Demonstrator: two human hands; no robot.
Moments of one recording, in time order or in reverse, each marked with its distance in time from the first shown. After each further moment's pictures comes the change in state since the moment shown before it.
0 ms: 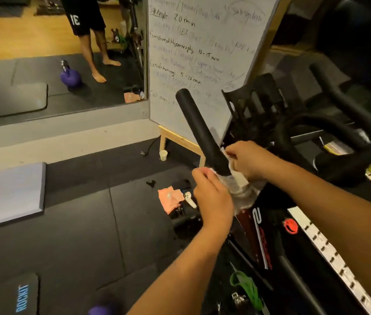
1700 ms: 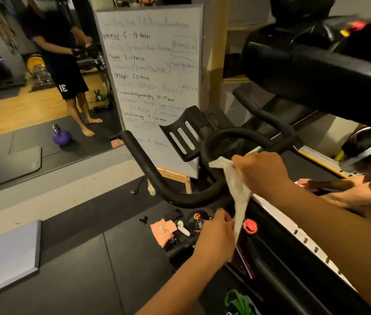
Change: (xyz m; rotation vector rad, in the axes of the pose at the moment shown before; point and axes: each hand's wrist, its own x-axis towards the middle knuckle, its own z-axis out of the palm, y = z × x) left_hand -0.116 0.039 0.033 0.621 -0.800 0.117; right_hand -0.121 0.129 -0.027 -0.509 0.588 -0.074
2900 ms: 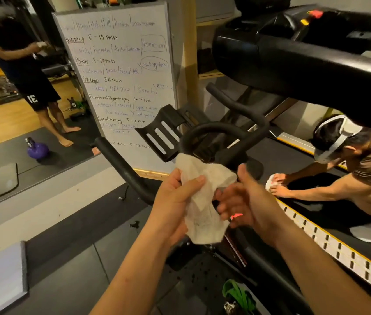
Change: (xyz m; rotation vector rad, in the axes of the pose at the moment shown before) left_hand -0.012 0.048 -0.086 -1.155 -0.183 0.111; right_hand -0.088 -0.030 -0.038 1.862 -0.274 0.860
